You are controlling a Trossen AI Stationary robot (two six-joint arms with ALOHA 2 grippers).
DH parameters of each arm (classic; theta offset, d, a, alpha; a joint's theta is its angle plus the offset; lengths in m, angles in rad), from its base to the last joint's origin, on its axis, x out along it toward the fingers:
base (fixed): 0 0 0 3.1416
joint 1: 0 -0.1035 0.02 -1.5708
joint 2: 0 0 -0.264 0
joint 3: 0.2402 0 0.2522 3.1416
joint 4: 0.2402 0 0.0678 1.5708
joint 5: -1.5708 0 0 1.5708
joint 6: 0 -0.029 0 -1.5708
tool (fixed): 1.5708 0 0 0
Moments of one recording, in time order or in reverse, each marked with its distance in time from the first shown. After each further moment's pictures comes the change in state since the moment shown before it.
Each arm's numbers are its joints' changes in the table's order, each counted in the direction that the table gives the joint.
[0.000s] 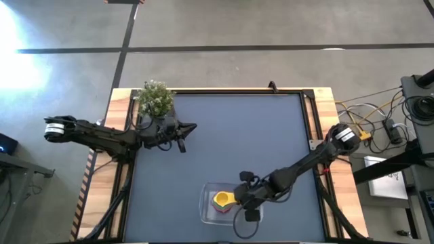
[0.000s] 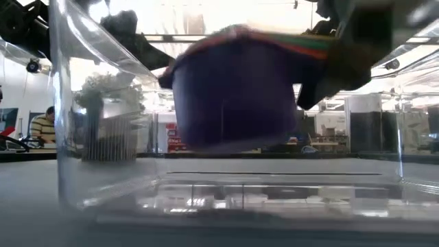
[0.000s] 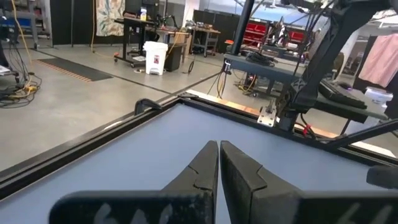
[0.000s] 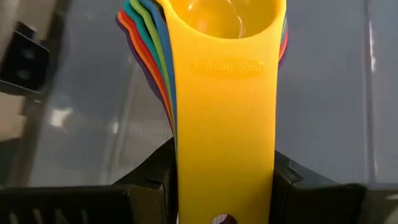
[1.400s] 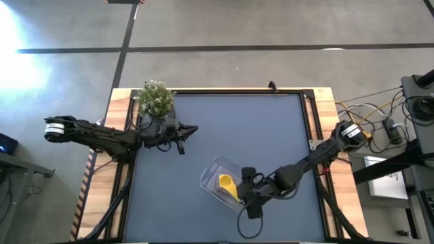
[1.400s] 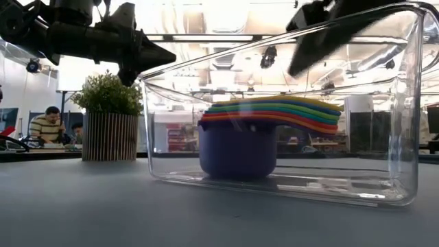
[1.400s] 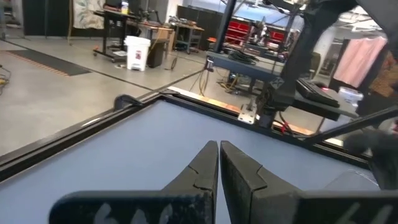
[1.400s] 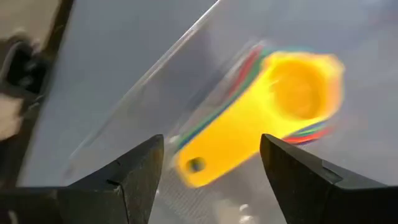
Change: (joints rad) left arm 0.001 0.000 0.000 -0.005 -0.078 0.035; right arm -0.008 0.095 0.028 0.087 -0.098 0.070
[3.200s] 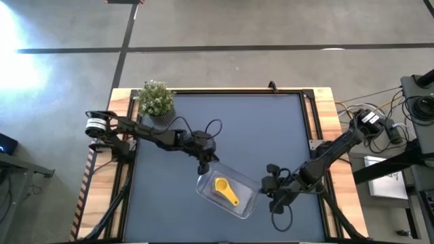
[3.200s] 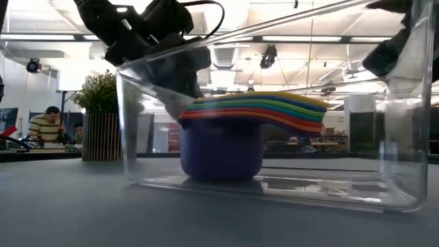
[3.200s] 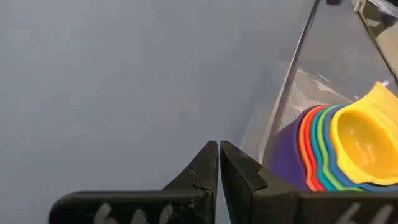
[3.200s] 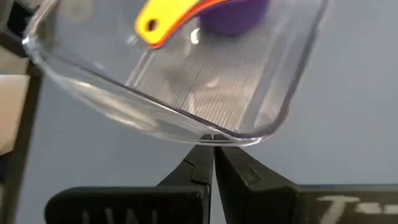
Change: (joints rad) left arm 0.061 -0.577 0.521 0.603 -0.432 -0.046; right arm -0.130 0.295 -0.441 -0.156 -0.077 -0.302
